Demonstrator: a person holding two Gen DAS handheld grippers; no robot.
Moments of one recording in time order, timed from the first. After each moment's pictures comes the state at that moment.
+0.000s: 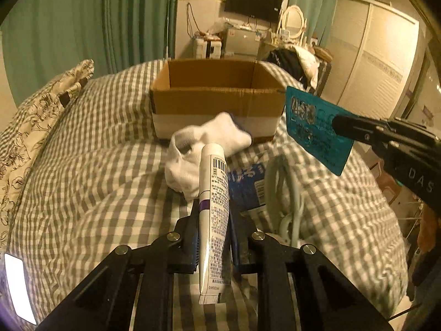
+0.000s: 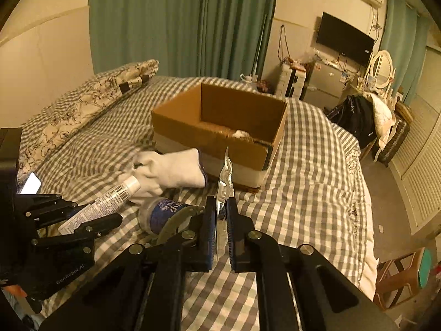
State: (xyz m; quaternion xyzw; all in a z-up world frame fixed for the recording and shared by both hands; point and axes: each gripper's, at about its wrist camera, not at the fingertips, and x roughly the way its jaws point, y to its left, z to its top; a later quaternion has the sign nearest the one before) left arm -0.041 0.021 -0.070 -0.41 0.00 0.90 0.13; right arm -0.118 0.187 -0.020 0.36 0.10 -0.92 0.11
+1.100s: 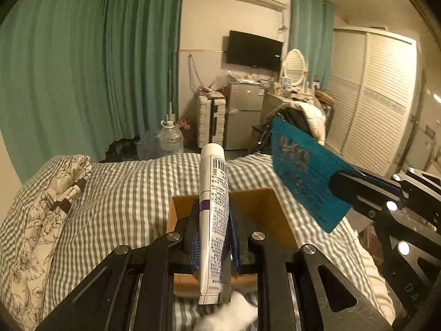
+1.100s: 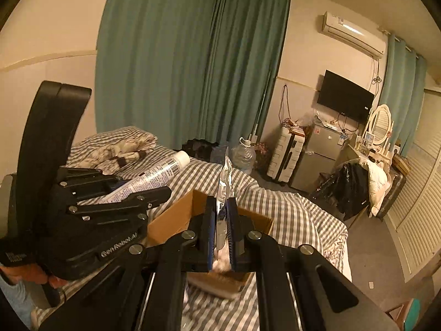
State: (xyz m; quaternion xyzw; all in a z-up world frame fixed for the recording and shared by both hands) left arm -0.218 0.036 0.068 -0.30 0.00 0.95 0.12; right arm -0.220 0.162 0.110 0.23 0.12 -0.96 0.13
